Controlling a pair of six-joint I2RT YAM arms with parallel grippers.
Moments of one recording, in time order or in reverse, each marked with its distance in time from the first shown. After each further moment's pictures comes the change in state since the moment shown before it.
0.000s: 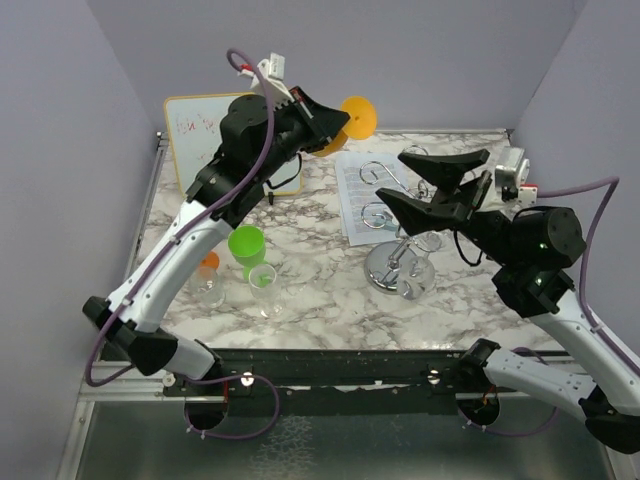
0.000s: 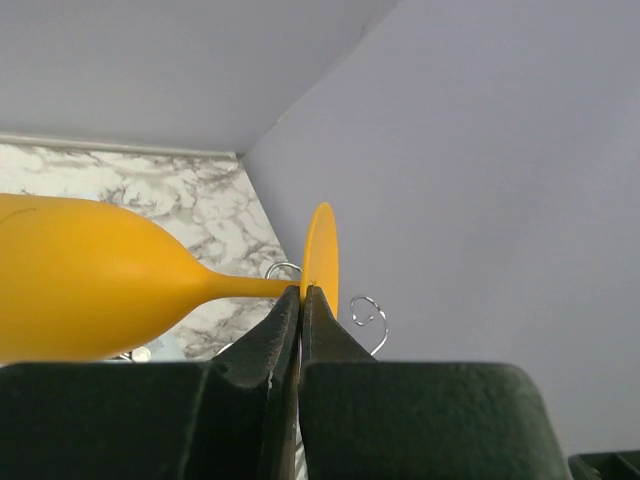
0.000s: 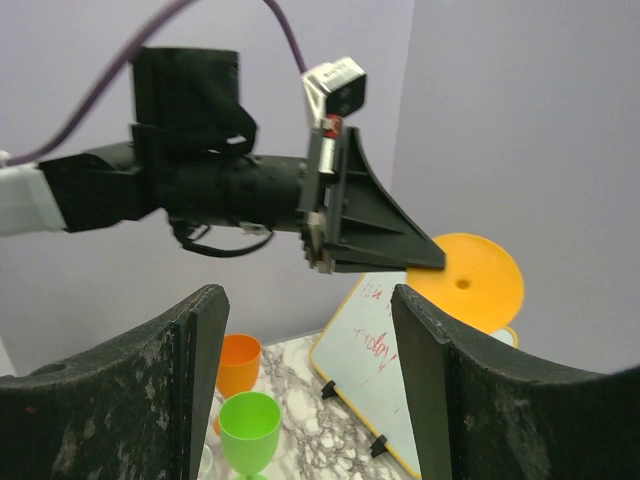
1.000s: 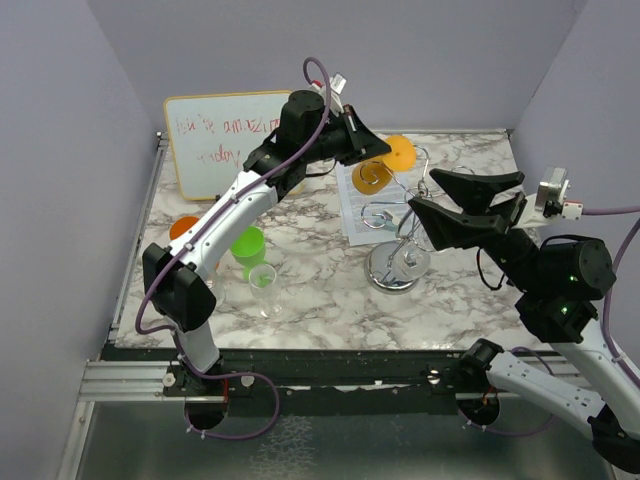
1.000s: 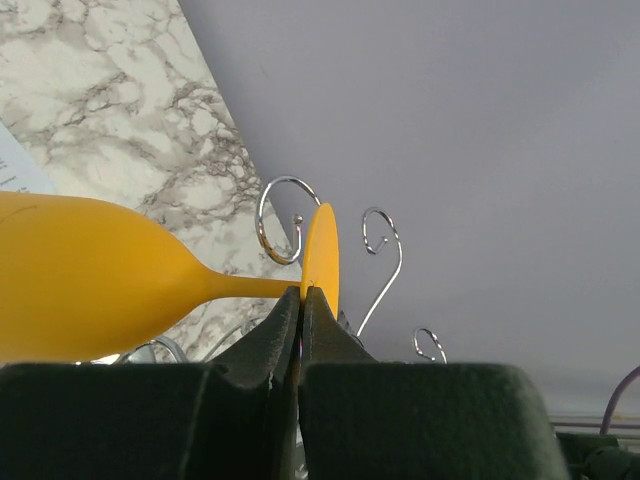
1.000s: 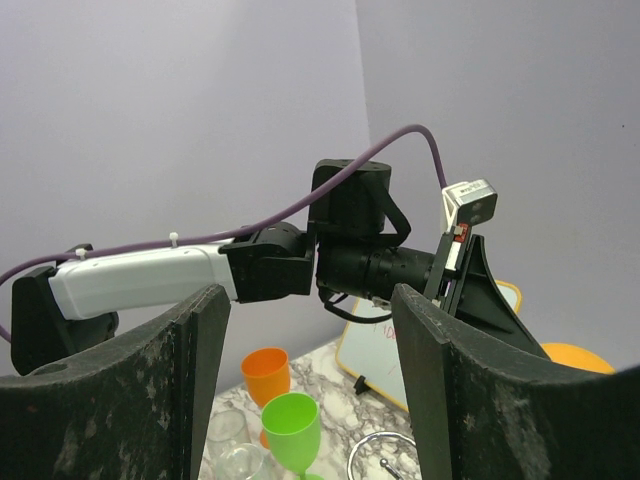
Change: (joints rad) left arm 0.026 0.341 0.107 0.015 0.418 -0.151; right arm 0.000 -0.188 -0.097 -0.069 0.161 0.150
